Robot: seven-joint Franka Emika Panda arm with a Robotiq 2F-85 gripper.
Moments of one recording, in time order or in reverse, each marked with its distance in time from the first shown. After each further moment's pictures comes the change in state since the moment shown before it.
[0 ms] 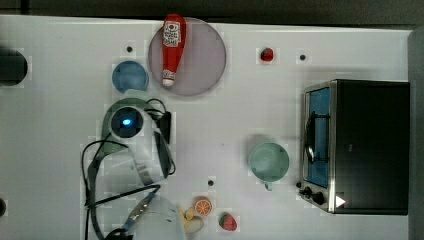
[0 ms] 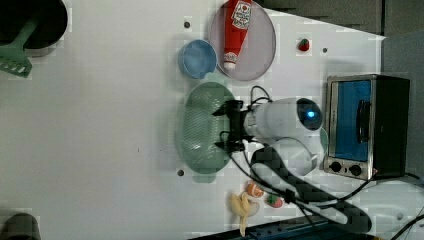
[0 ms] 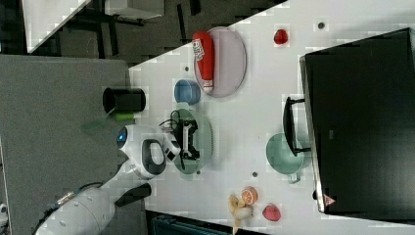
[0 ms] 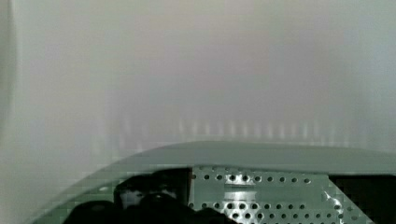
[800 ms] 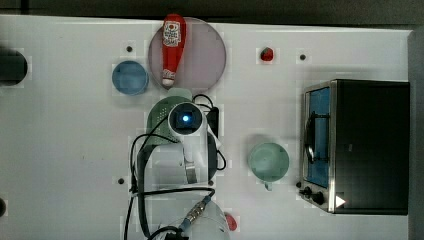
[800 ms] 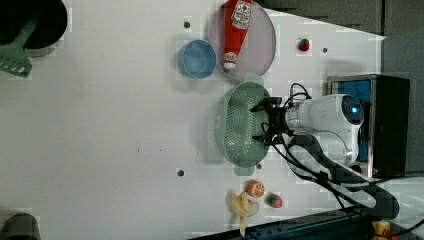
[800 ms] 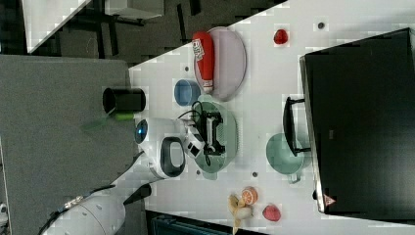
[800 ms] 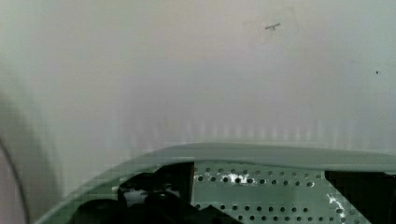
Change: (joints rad) arm -0.106 -0.060 -0.123 -0.072 -0.022 0.018 -0.236
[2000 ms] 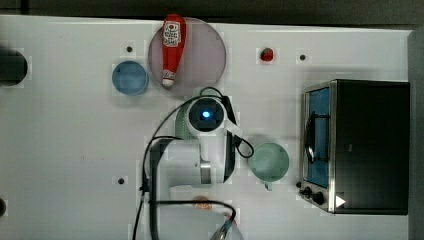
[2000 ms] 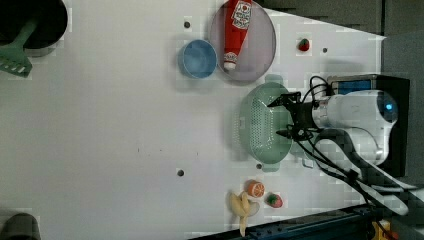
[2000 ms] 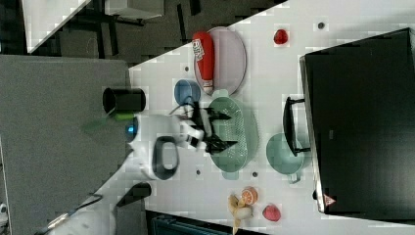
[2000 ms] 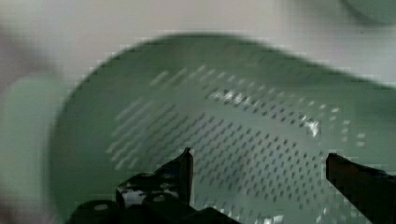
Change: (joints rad) arm -0.025 -0.136 -0.040 0.002 0.008 -0.096 -0.416
